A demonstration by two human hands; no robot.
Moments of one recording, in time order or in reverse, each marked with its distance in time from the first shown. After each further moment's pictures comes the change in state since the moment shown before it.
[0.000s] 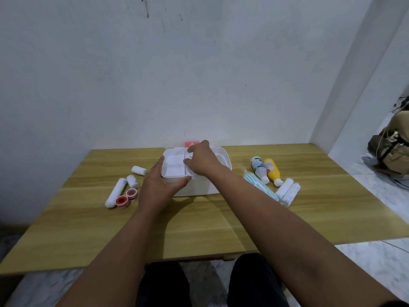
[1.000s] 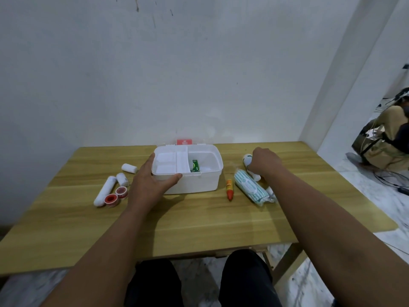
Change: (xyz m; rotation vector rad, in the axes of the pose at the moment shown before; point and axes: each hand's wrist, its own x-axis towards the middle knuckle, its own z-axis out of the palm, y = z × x) left_hand -0.002 0.003 -0.002 -0.035 -0.023 0.021; right_hand -0.032 0.149 -0.091 -0.482 0.079 0.376
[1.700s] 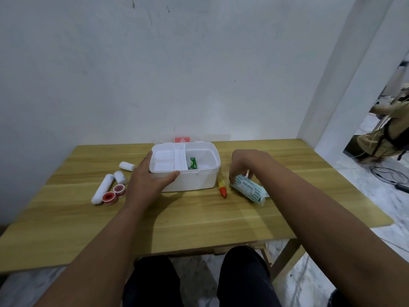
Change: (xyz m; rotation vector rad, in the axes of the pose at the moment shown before) left_hand 0.000 0.002 0.000 -0.011 -0.010 0.008; right_hand -0.037 -0.052 -0.037 -0.136 -0.453 -0.088
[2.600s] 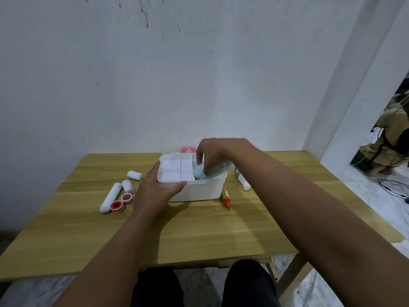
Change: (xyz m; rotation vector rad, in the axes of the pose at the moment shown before) left_hand 0.001 -0.001 0.002 0.037 0.014 -0.010; right_hand -0.012 -0.079 -0.050 -0.114 0.186 -0.481
